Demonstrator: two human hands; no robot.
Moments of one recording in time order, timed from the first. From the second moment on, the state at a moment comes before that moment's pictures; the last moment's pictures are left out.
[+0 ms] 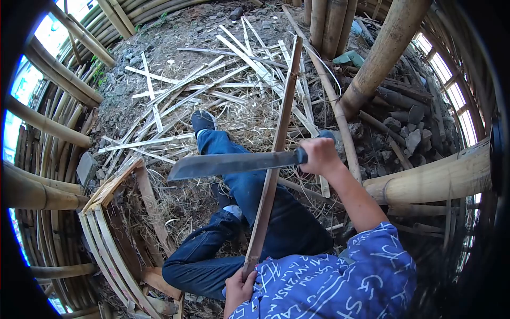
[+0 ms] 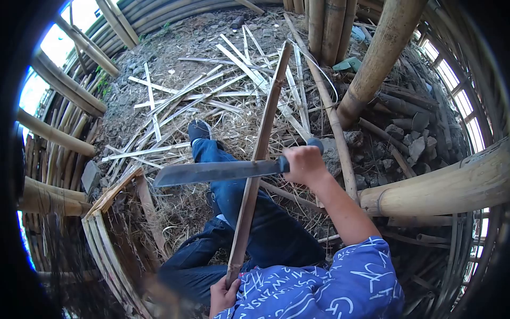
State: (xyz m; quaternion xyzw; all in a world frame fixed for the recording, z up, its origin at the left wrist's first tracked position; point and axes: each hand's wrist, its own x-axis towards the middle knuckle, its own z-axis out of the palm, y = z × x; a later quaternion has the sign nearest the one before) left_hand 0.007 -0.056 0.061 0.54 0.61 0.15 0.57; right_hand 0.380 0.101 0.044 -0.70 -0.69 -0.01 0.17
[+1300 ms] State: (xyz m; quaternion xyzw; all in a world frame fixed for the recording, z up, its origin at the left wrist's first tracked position) left_hand 0.009 -0.052 0.059 0.55 0.61 0.16 0.55; right_hand 0.371 0.094 0.058 -0.66 -0.73 0.01 0.19
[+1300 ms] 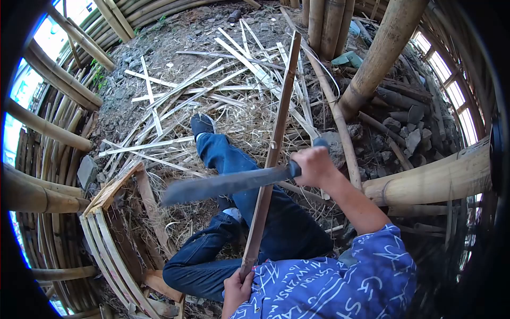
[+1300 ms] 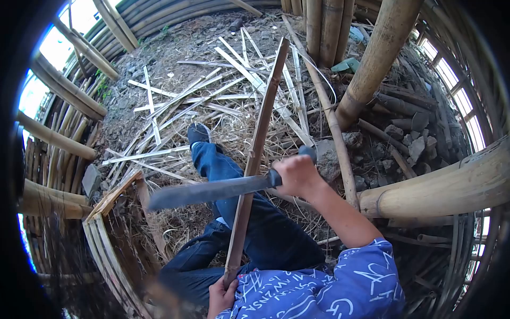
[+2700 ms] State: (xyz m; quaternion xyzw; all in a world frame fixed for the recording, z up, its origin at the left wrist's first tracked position) left_hand -0.013 -0.067 0.043 0.51 0.60 0.15 0.60; right_hand 0.419 0.156 0.065 -0.74 -0.65 -0.04 0.16
